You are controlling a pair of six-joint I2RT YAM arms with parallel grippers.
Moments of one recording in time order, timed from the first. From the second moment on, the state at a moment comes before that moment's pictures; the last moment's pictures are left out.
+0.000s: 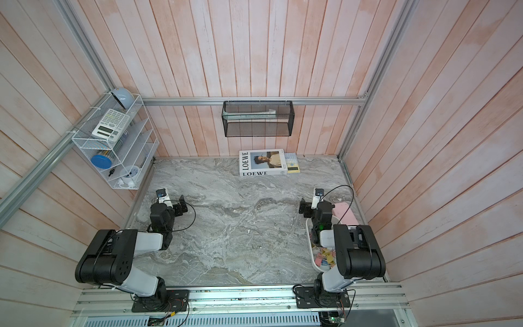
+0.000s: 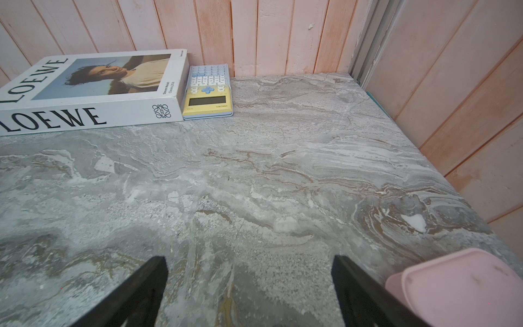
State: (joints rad) left arm -0.01 1.55 0.36 0.91 -0.19 -0.07; right arm 0.00 1.56 0.36 0.85 0.01 0.03
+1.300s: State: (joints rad) left arm -0.18 1.28 1.02 -0.28 -0.17 -0.68; right arm 0.03 0.75 0.85 -0.93 0.13 0.52
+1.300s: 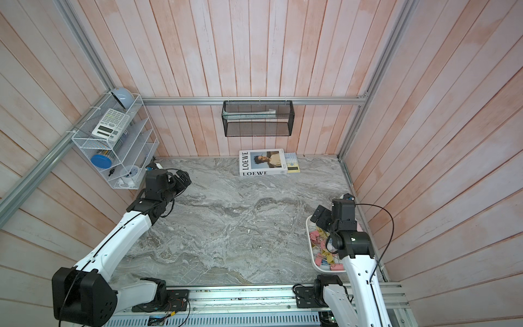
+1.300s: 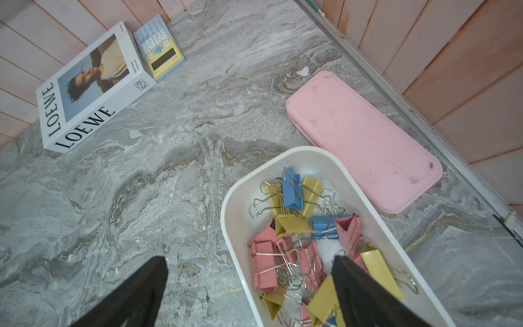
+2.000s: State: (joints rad) left arm -0.20 1.10 0.97 -0.50 -0.14 -0.73; right arm 0.31 1.06 0.85 -0.99 0.24 0.55
